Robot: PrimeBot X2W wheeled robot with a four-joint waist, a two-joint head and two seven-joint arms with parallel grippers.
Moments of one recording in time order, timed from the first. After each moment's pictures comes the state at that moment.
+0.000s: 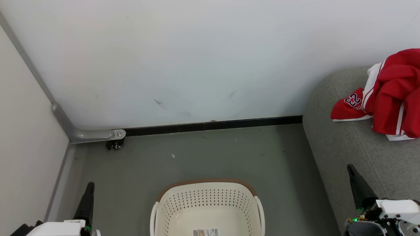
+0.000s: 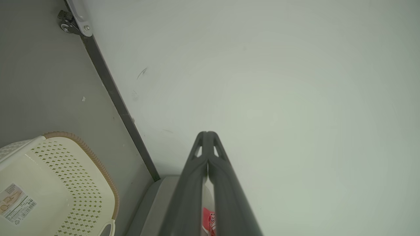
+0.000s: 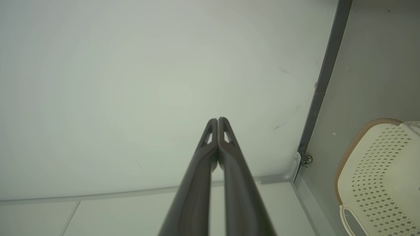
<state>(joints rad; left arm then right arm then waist) -0.06 0.05 0.06 0.28 -1.63 -0.12 0.09 -0.05 -0.10 -0.04 0.26 1.68 0.12 0.03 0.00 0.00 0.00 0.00</state>
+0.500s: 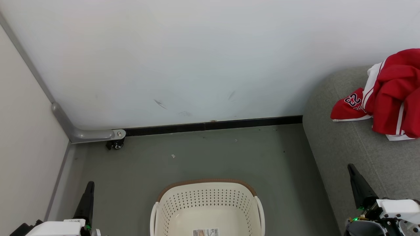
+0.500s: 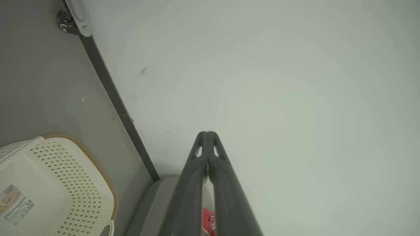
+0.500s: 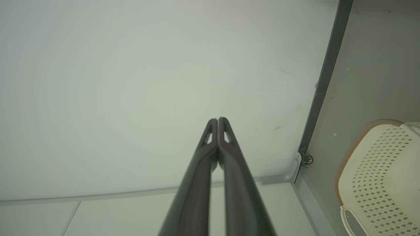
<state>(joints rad) -0.06 0.05 0.06 0.28 -1.63 -0.12 0.09 -0.06 -0.10 -0.04 0.26 1.68 0.12 0.03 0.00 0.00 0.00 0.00</state>
